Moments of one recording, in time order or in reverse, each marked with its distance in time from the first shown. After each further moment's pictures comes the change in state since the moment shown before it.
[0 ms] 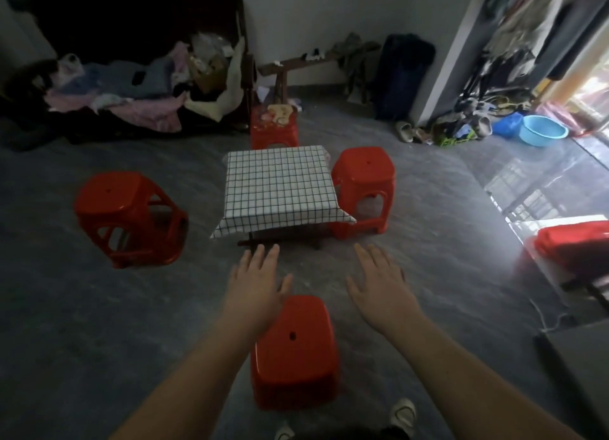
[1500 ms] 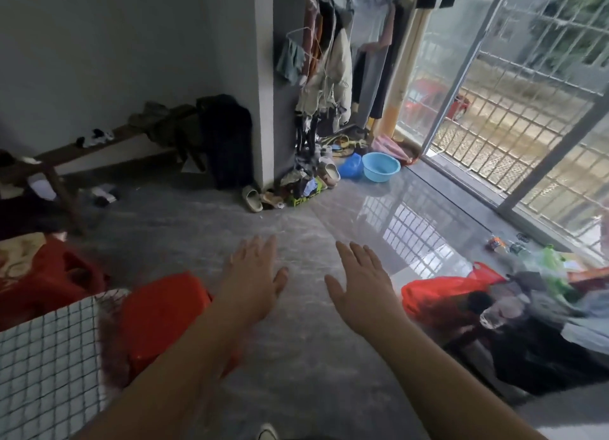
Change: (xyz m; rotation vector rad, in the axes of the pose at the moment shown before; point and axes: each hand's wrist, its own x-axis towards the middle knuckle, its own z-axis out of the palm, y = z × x) left_hand 0.590 0.716 0.080 0.094 -0.047 0.494; right_hand 0.437 0.599 -0.364 0.106 0.238 0.335
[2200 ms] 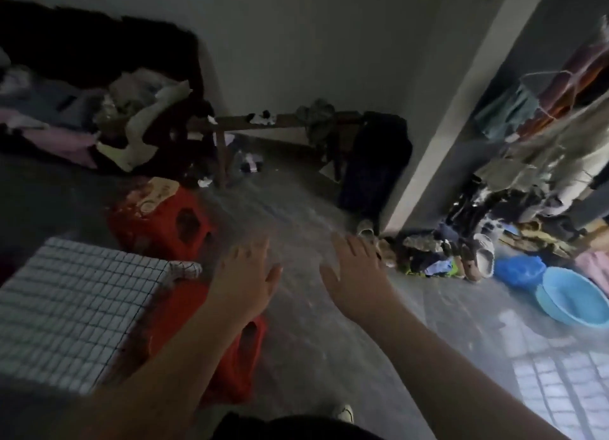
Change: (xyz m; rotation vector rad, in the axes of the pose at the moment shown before) left_hand 0.283 -0.116 -0.031 0.001 0.239 -0.713; right_hand 0.464 -0.108 0.022 -0.067 -0.247 -0.725
